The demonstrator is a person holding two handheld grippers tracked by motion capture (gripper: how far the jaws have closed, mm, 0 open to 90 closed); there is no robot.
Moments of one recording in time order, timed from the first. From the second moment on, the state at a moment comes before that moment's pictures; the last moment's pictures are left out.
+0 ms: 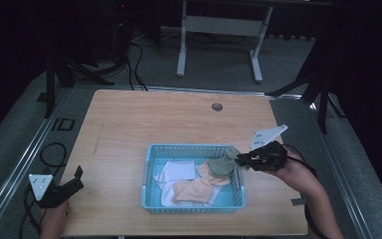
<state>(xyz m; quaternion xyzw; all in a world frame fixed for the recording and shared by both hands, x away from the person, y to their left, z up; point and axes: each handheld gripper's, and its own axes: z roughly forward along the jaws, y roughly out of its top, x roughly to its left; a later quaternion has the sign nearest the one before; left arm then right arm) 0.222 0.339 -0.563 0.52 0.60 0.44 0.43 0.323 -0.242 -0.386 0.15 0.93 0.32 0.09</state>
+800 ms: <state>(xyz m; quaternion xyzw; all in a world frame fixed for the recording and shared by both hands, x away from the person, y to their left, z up) 0.223 0.338 -0.563 0.52 0.60 0.44 0.43 0.293 -0.345 -0.457 0.27 0.91 0.32 0.08</state>
